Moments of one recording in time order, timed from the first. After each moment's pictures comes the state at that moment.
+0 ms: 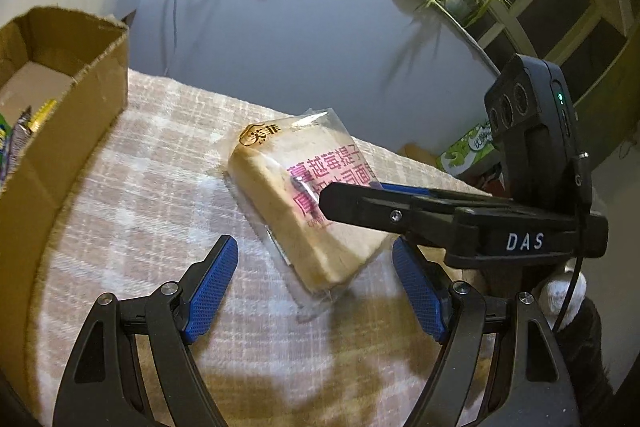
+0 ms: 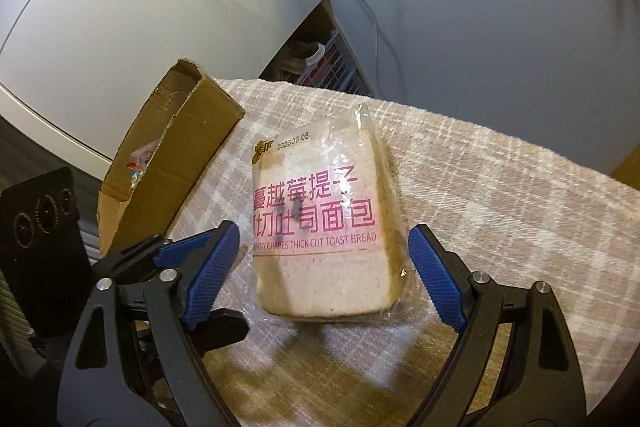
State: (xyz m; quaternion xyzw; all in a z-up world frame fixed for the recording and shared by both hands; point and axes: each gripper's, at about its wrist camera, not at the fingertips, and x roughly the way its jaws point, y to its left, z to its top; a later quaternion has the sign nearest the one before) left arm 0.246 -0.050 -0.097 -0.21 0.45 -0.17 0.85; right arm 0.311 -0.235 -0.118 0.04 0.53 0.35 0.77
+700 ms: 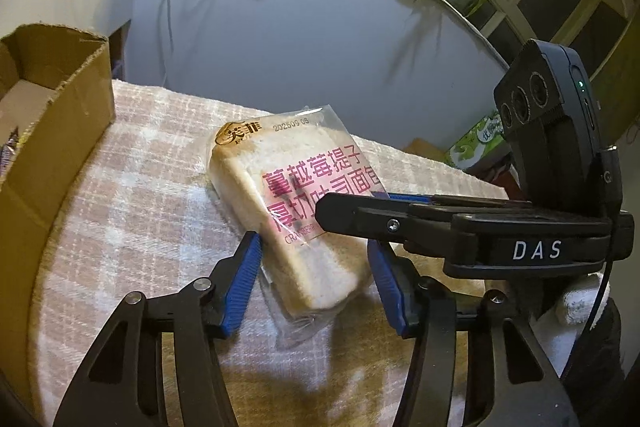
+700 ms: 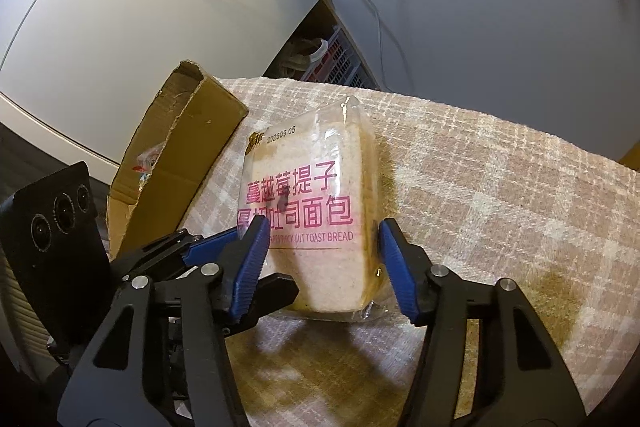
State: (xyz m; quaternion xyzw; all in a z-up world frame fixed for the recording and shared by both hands) left arm 0.260 -0.066 -0.096 -0.17 0.45 -0.16 0.86; right arm 0.309 -0.239 -0.119 0.06 0.53 0.36 0.76
